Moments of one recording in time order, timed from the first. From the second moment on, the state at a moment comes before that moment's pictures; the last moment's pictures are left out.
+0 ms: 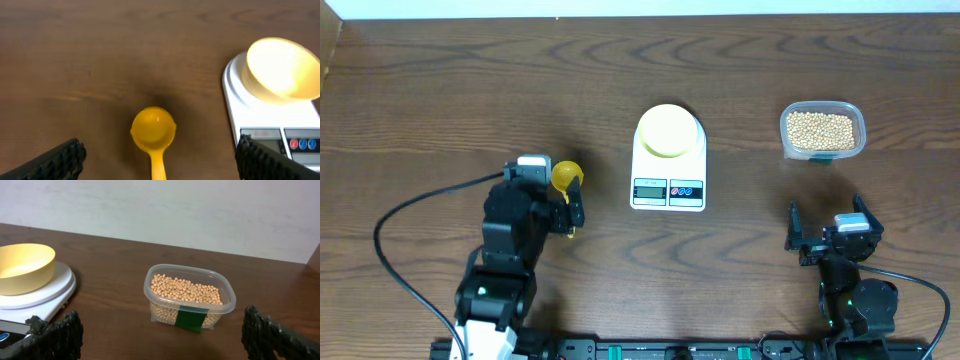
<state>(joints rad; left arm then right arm) -0.15 0.76 0.52 -0.32 -0.04 -0.10 0.07 0.01 0.01 -0.07 0.01 -0.10</state>
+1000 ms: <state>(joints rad) 0.06 1.30 1.11 -0.91 0.08 -0.17 0.07 0.01 0.01 -0.07 0.01 -0.10</state>
